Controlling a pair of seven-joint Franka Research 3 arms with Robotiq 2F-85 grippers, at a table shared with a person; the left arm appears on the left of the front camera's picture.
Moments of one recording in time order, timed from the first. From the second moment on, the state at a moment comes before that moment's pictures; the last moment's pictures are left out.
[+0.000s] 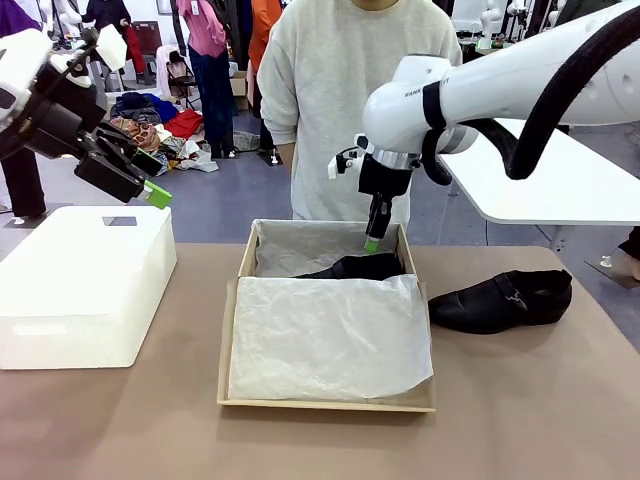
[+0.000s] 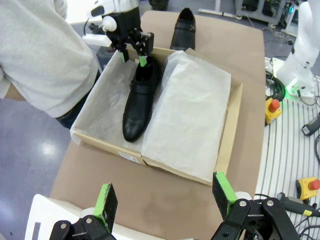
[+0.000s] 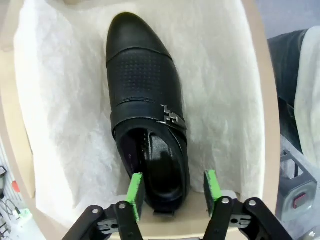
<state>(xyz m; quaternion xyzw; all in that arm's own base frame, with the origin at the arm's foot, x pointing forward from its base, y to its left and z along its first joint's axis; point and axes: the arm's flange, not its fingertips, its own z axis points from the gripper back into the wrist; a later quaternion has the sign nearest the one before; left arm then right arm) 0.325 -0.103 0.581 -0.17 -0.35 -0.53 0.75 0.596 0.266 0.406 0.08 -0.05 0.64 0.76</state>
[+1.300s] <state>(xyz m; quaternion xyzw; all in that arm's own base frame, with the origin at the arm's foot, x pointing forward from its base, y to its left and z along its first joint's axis) 0.325 -0.103 0.581 -0.17 -0.35 -0.53 0.75 0.569 0.185 0.517 0.01 -0.05 0.69 0.72</state>
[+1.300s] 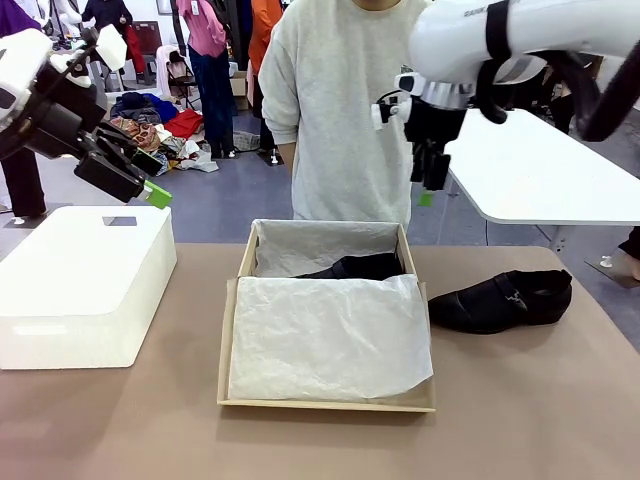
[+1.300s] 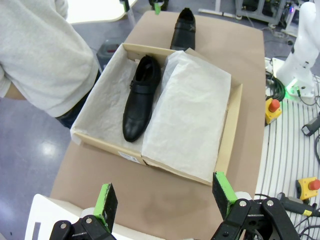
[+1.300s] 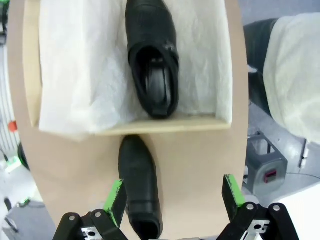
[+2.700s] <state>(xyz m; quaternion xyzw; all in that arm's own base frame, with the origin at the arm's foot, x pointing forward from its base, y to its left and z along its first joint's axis) 0.325 -0.103 0.581 -0.17 -0.35 -0.53 0.75 0.521 0.061 0.484 -0.02 -0.03 0.65 0.76</state>
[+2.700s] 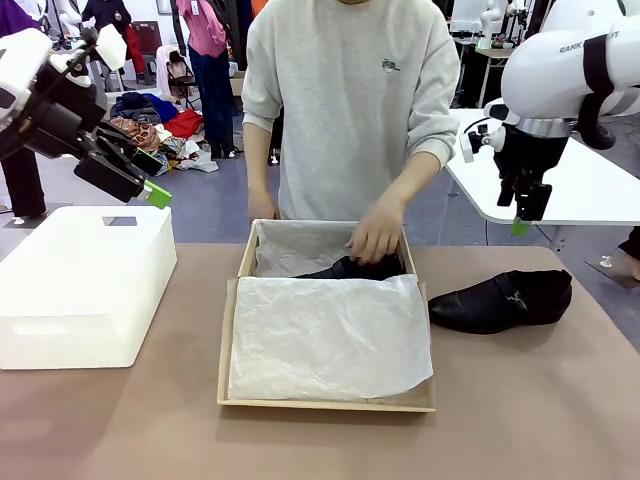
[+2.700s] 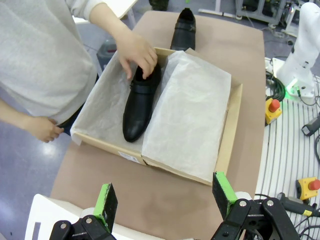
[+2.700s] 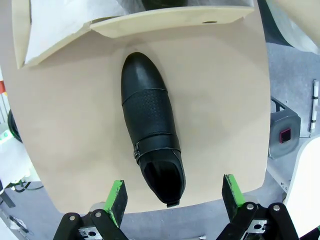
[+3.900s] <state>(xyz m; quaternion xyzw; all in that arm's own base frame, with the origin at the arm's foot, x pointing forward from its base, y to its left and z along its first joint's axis) 0.325 -0.103 0.581 -0.17 -0.35 -0.53 0.75 0.512 -0.004 0.444 0.00 -0.01 0.64 0.77</state>
